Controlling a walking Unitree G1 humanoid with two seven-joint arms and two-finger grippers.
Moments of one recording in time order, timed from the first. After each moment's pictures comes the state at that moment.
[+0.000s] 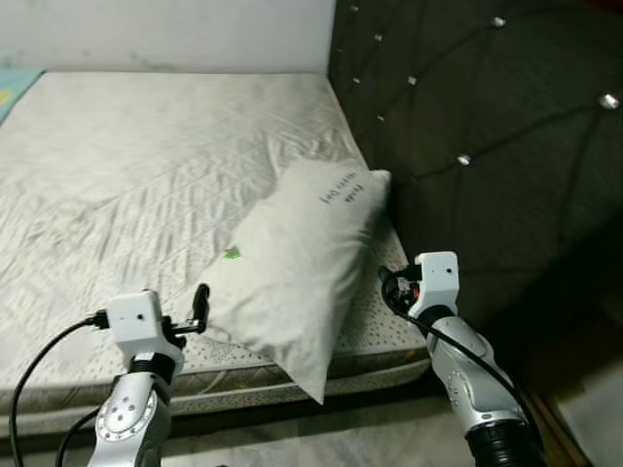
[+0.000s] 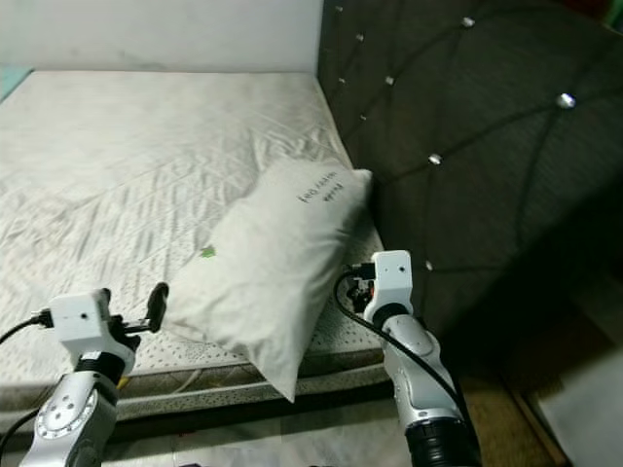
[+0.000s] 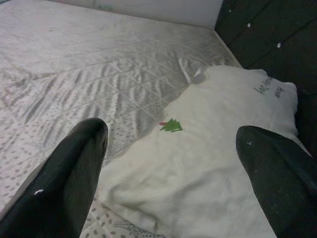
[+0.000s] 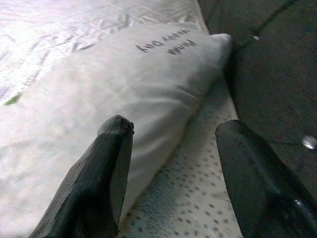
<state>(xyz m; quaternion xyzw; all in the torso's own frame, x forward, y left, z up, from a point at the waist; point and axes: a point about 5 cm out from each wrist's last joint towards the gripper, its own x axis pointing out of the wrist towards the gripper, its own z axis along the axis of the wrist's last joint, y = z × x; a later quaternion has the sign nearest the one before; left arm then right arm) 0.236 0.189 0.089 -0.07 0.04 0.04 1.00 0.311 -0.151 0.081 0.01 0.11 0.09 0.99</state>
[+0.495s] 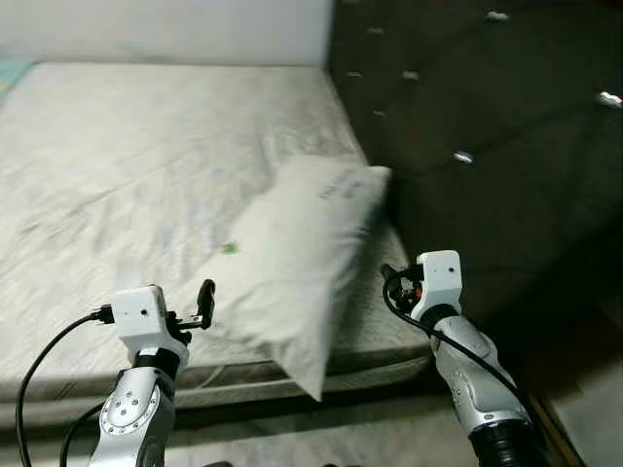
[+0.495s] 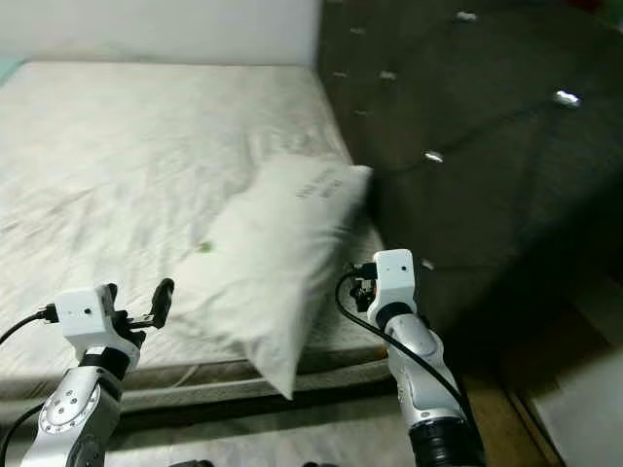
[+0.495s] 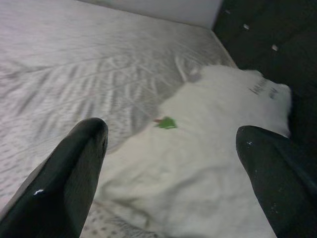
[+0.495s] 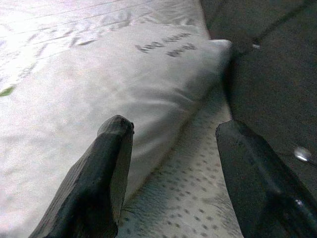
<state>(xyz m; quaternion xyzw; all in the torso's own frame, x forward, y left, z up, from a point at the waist) 0.240 0.184 0.092 -0.08 0.04 0.02 1.00 0.312 -0.155 0.081 -0.01 0.10 0.09 0.99</state>
